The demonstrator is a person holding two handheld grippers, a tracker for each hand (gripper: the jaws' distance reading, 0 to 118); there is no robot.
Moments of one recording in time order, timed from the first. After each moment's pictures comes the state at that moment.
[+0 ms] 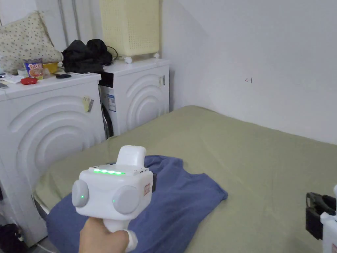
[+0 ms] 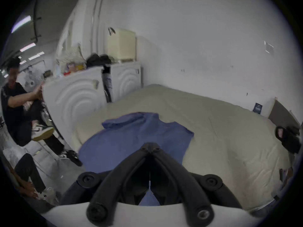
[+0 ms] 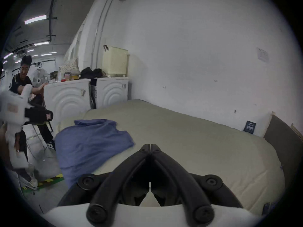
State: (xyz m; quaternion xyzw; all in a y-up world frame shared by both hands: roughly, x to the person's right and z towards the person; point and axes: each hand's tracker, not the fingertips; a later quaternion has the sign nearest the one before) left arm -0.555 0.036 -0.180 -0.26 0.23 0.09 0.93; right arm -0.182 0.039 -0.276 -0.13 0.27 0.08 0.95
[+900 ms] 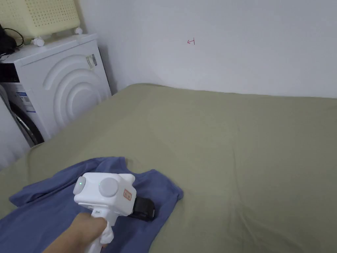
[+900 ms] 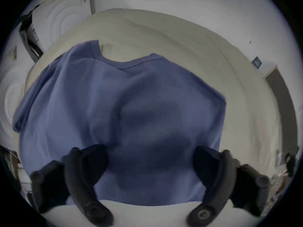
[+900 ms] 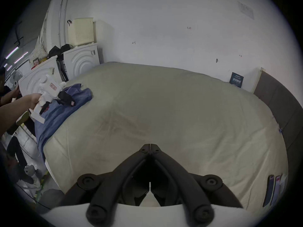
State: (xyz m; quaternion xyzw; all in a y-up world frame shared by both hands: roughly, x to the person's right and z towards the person) left arm -0.627 -0.153 -0.457 -0.55 0.07 0.07 0.83; right arm -0.074 -0.076 -0.340 -0.32 0.19 0.07 0.93
